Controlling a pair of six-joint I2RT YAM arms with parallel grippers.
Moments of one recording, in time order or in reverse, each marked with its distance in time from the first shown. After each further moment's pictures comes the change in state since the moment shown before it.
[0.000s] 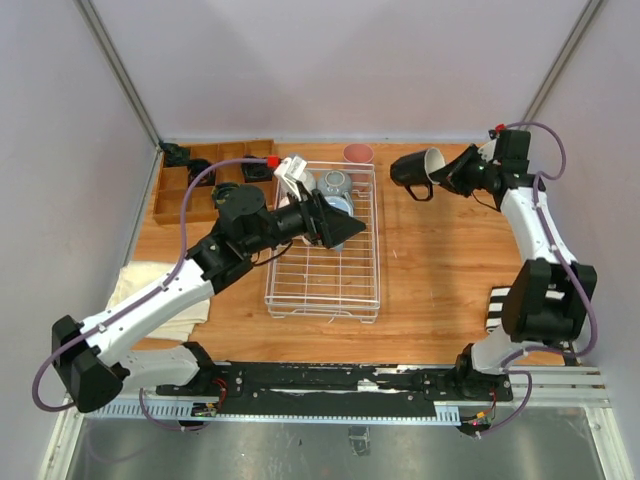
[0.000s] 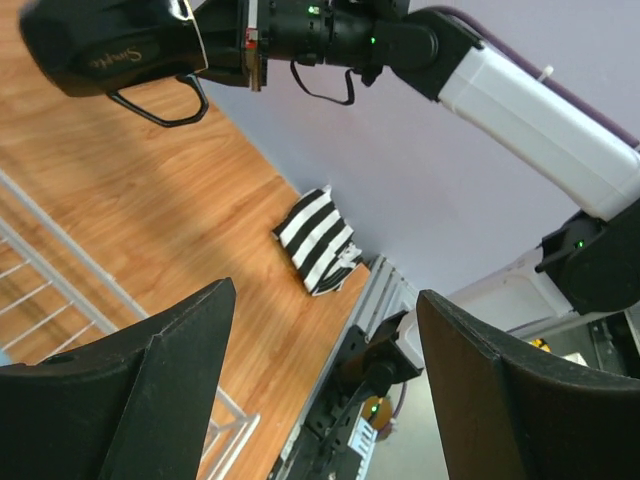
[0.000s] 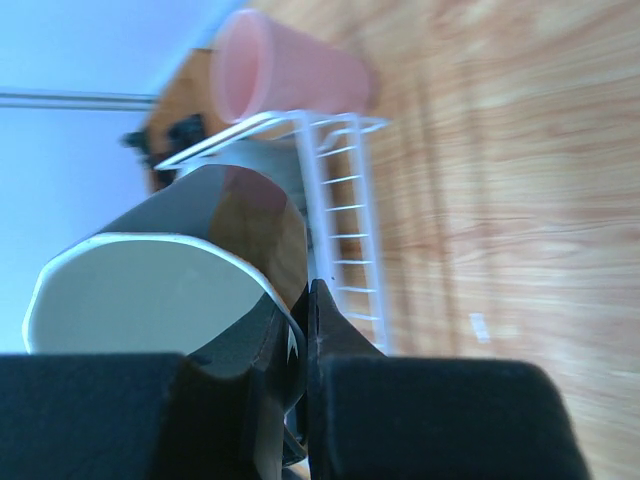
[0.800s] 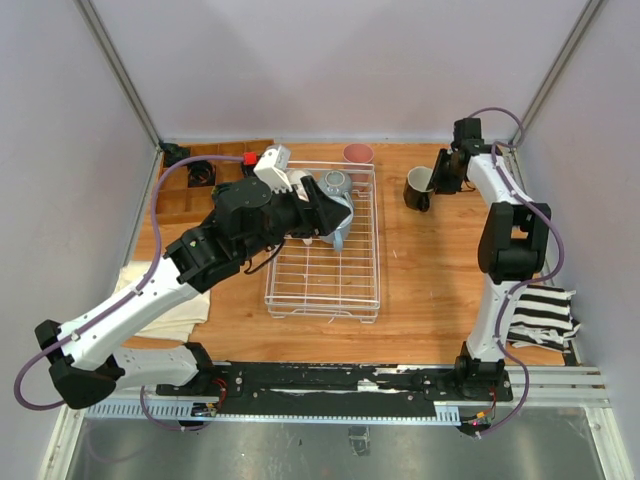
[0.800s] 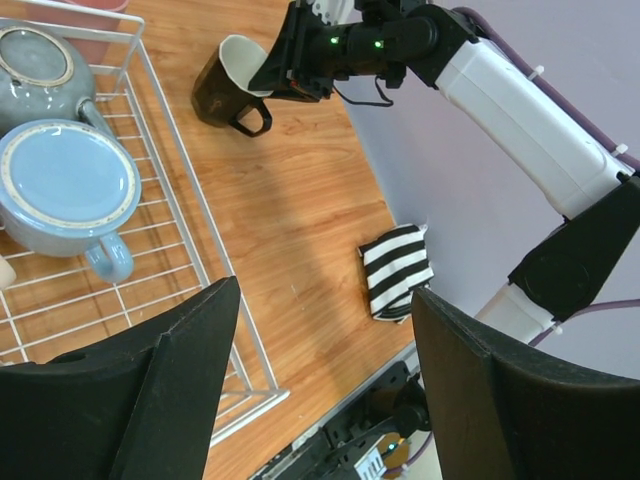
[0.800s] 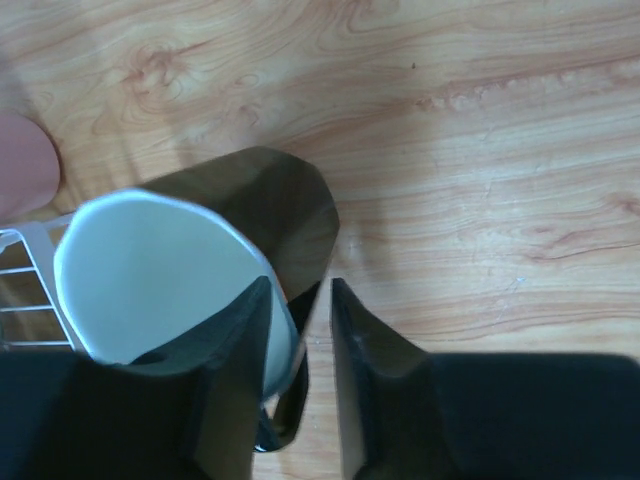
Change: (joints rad) left arm -0.114 0.000 0.252 -0.443 -0.455 -0.056; right arm 0.094 0.442 0.383 -0.227 0.422 -0.322
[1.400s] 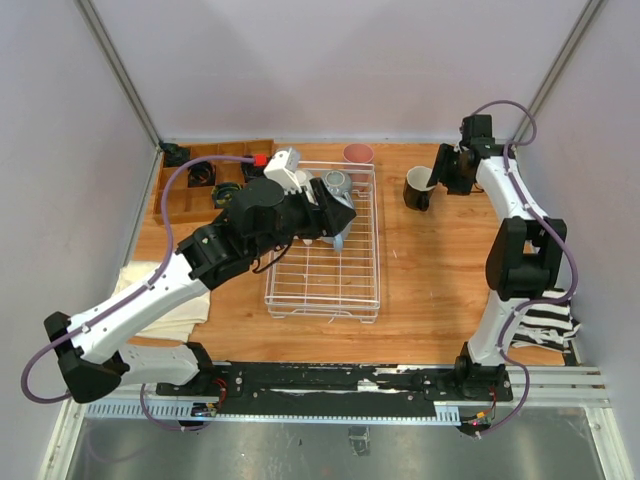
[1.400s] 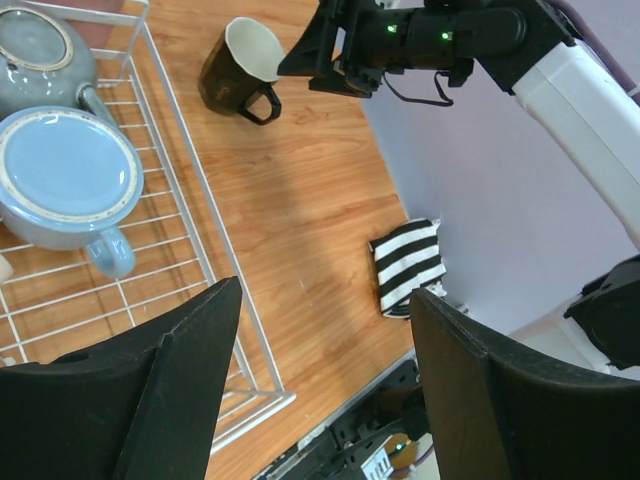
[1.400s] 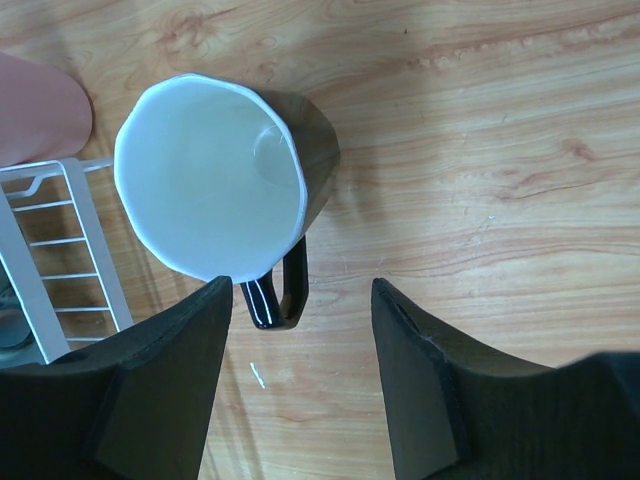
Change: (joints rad) left arm -0.011 0.049 0.000 0.003 -0.020 -0.005; right arm 0.000 -0.170 -0.085 -0.037 0.000 -0.039
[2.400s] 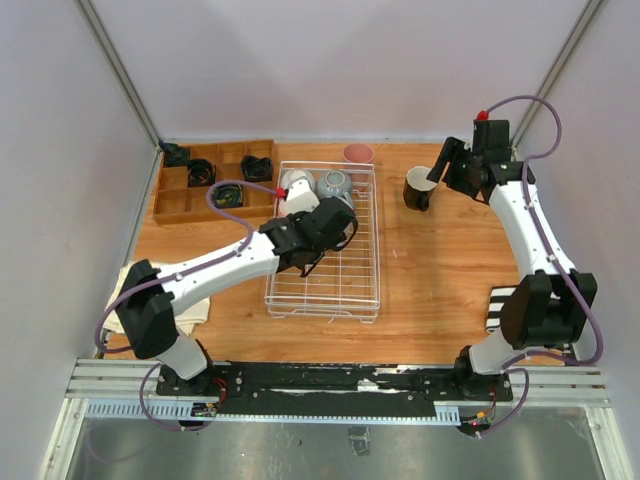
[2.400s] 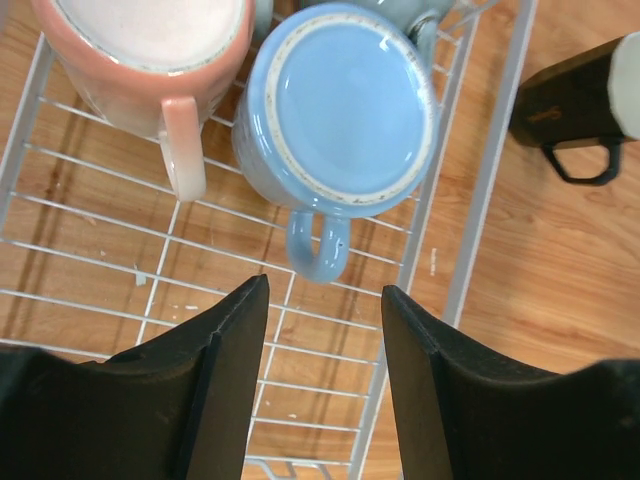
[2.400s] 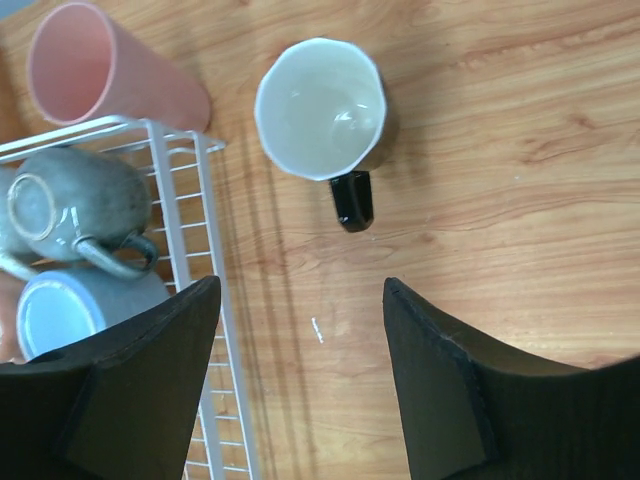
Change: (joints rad) left arm -0.024 0.409 0.015 -0.224 -0.451 -0.422; right arm 0.058 -0.376 -0.221 0.082 0.011 0.099
